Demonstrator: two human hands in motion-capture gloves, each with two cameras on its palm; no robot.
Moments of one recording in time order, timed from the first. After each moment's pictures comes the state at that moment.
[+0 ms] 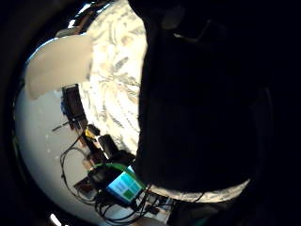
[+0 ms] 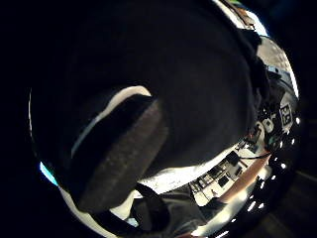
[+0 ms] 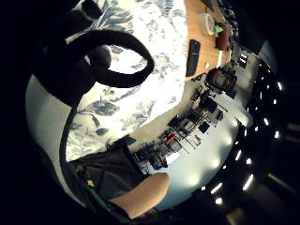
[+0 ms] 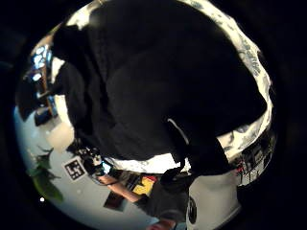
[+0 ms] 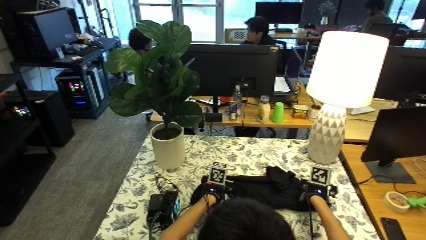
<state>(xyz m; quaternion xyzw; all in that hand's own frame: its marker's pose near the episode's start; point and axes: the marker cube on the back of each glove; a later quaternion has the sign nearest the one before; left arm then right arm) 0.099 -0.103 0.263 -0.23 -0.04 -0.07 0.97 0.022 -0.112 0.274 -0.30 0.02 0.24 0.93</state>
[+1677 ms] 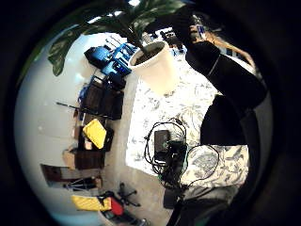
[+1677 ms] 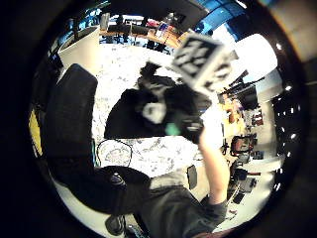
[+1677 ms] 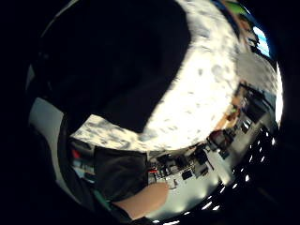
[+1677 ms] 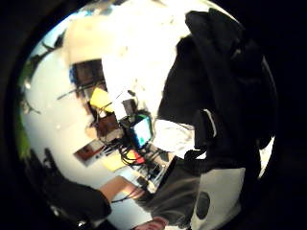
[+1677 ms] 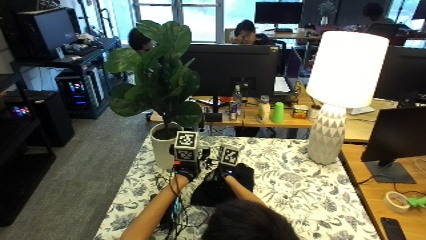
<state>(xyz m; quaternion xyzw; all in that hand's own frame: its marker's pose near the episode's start) -0.017 -0.094 0.087 0.10 -0.01 -0.10 0.99 -0.377 -0.146 0.213 -0.38 -0.14 -0.14 0.90</state>
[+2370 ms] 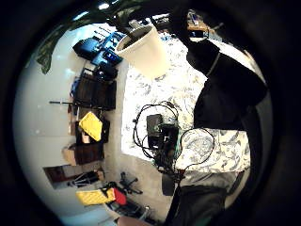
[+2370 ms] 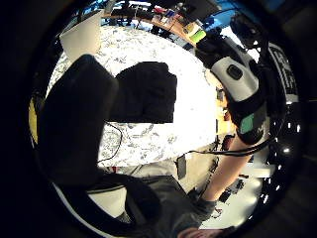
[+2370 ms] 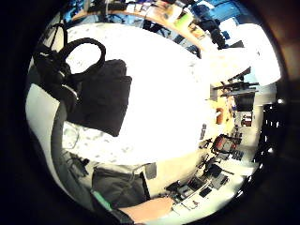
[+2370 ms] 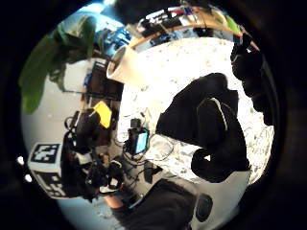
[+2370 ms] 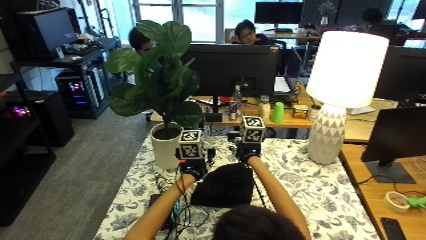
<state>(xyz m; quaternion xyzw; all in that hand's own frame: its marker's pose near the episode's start) 0.006 -0.081 0.089 0.00 0.03 -0.11 0.99 -0.300 -0.228 0.129 -0.02 -0.06 -0.07 1.00</state>
